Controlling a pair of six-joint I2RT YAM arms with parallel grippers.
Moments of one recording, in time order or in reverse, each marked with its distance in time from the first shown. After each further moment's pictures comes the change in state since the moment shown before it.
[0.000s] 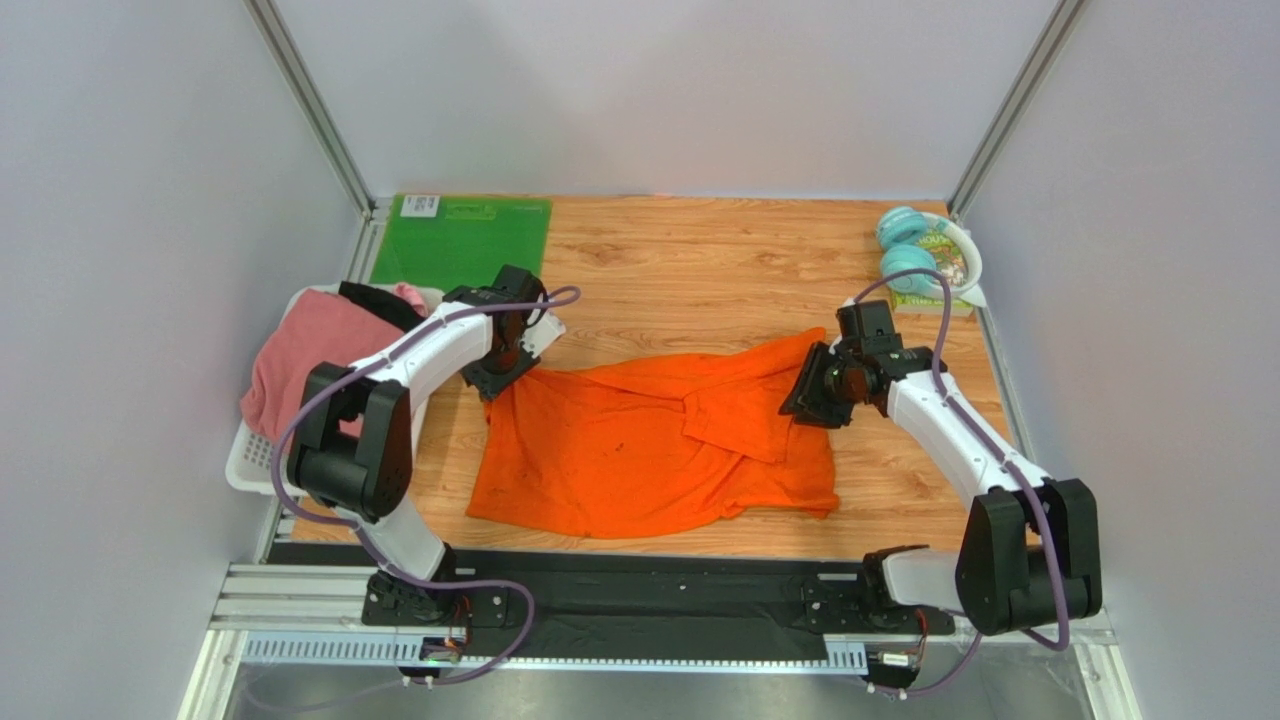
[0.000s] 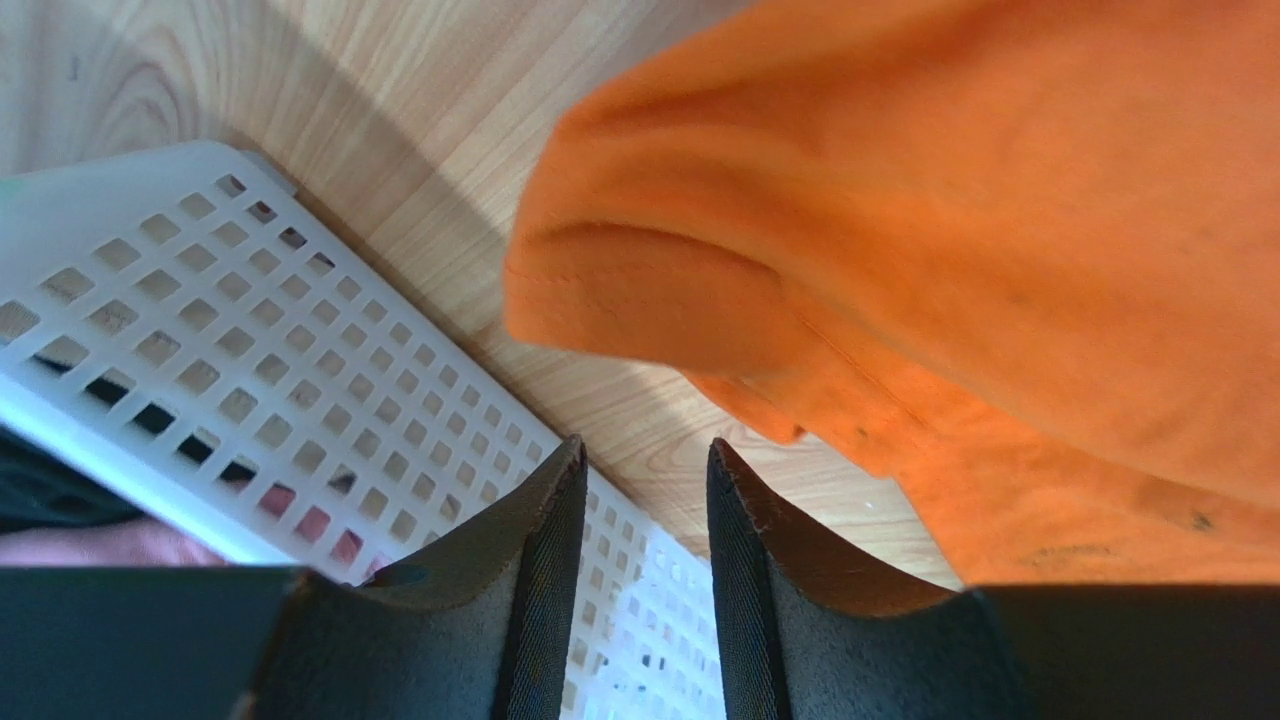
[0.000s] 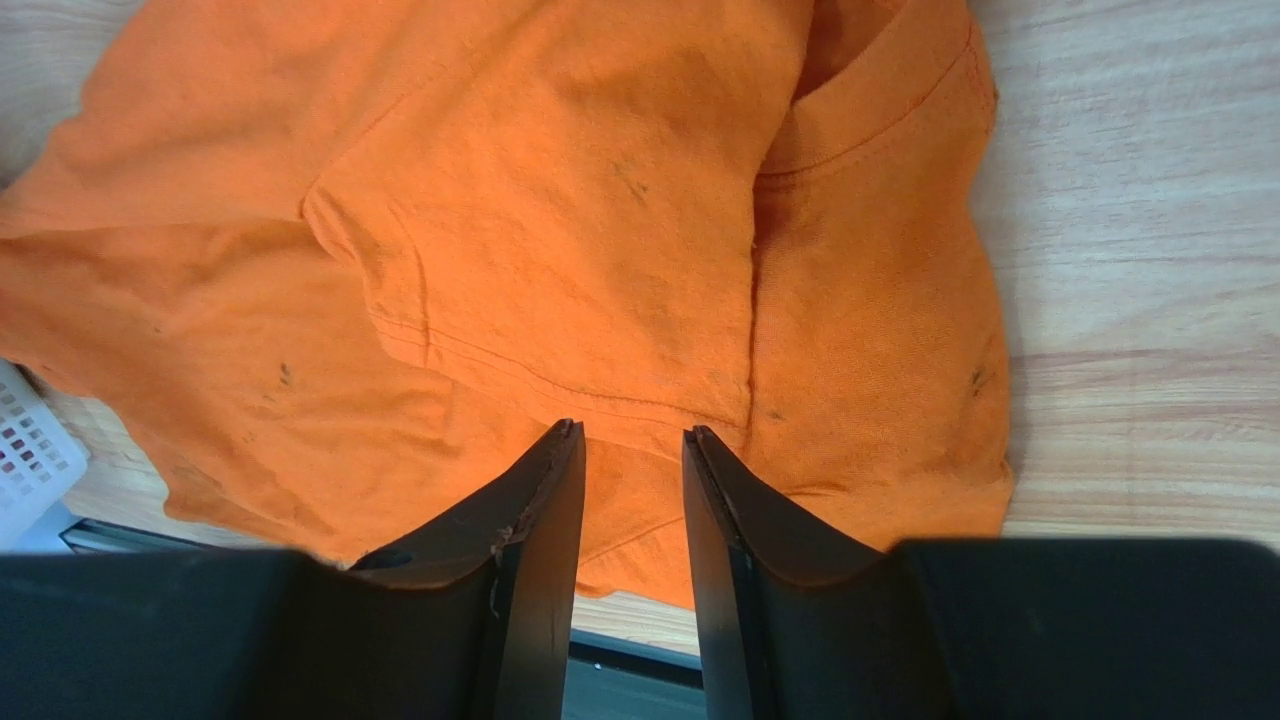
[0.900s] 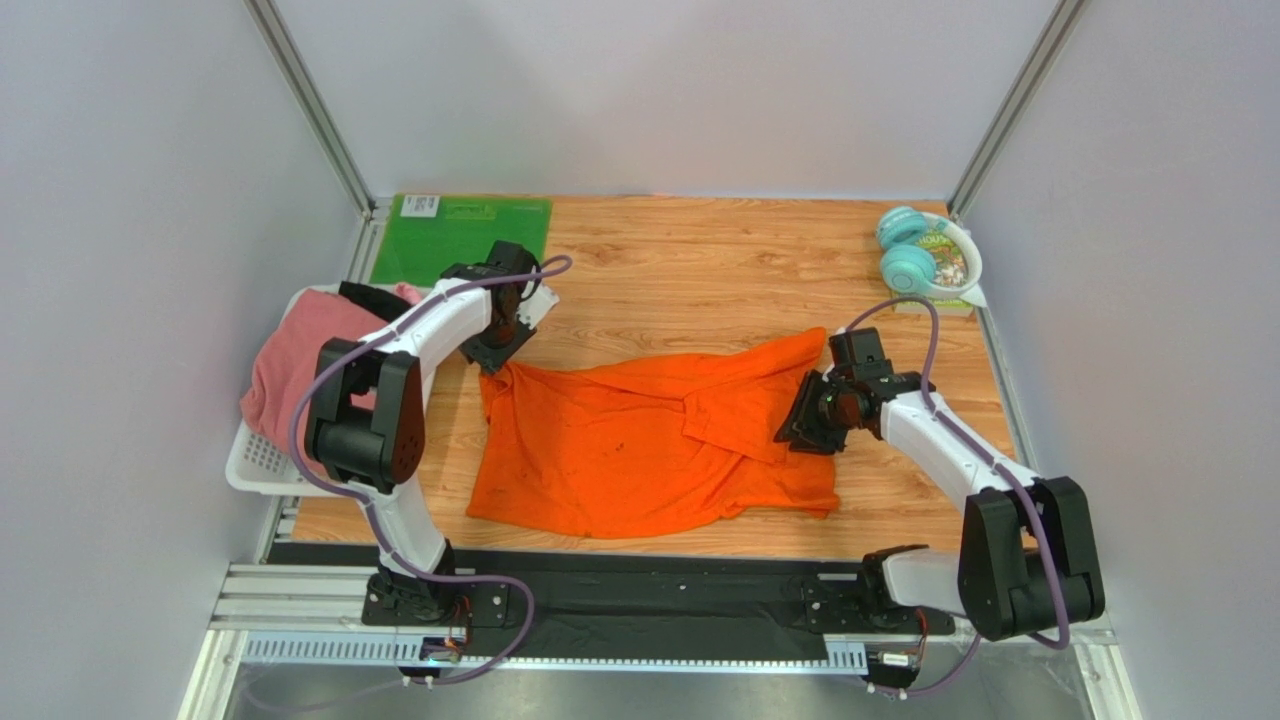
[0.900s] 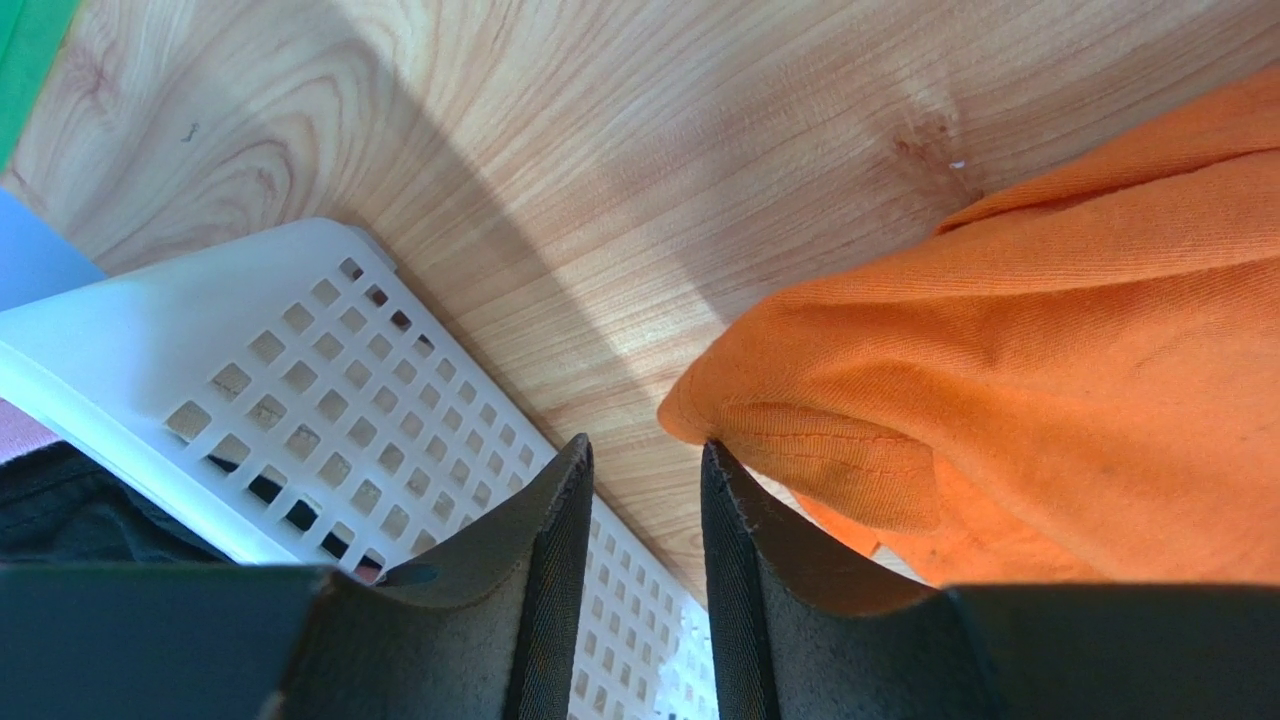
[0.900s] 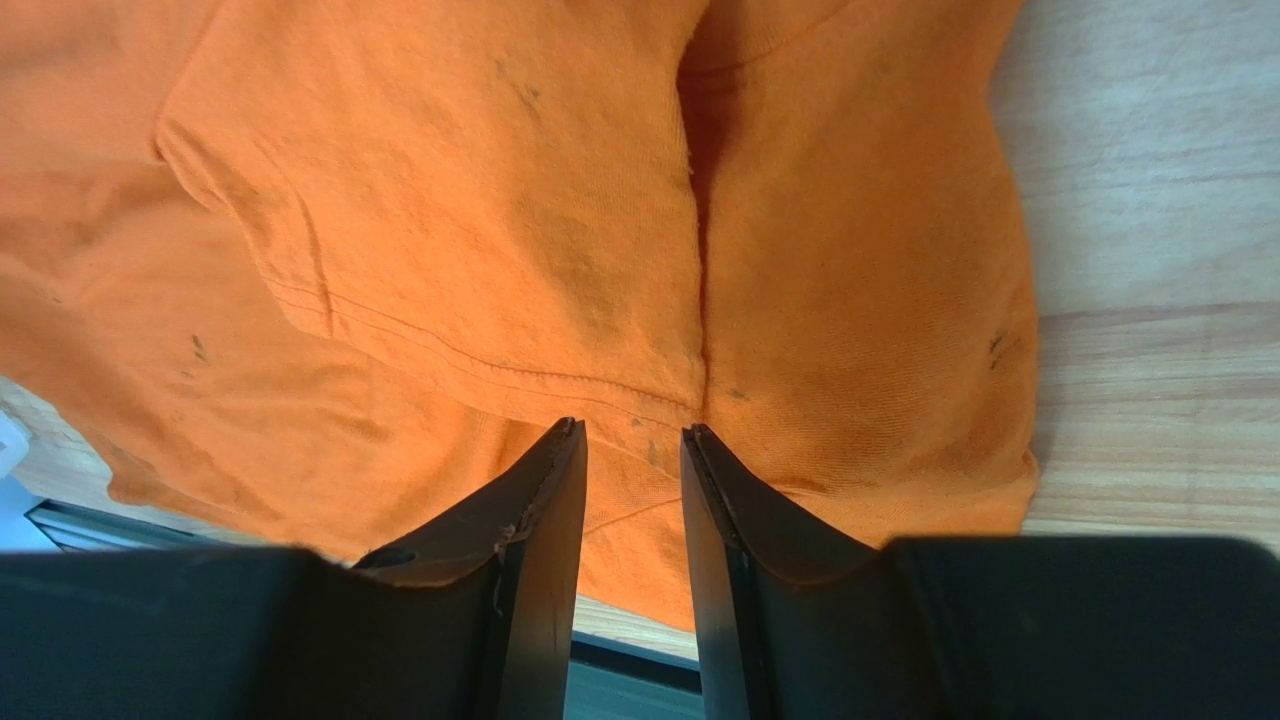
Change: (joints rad) left arm 0.067 0.131 0.143 0.035 0.013 -0.032; right arm 0.028 -0.014 -0.154 0.084 -0.020 0.027
